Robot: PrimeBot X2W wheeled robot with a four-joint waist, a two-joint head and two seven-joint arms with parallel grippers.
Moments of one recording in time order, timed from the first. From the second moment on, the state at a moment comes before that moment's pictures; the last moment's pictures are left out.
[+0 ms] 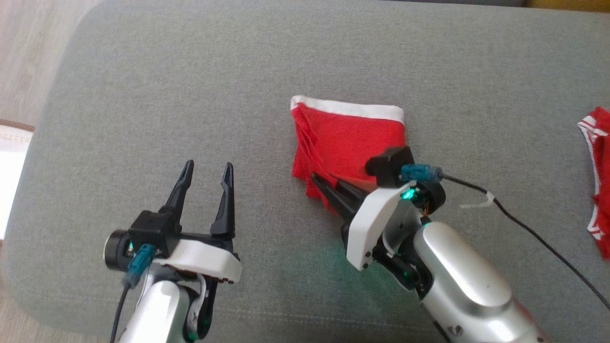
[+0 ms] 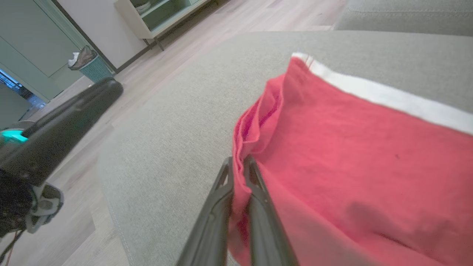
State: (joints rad) left arm -0.14 0.08 -0.32 0.16 -0.21 0.11 -0.26; right arm -0.44 -0.07 0.61 0.32 0.48 0.13 0.29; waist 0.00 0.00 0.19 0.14
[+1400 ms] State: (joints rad) left arm -0.02 0.16 -0.29 0.12 -0.20 0.17 -0.23; right arm 0.07 -0.10 -0.01 -0.07 0.23 0.13 0.05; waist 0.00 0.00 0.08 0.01
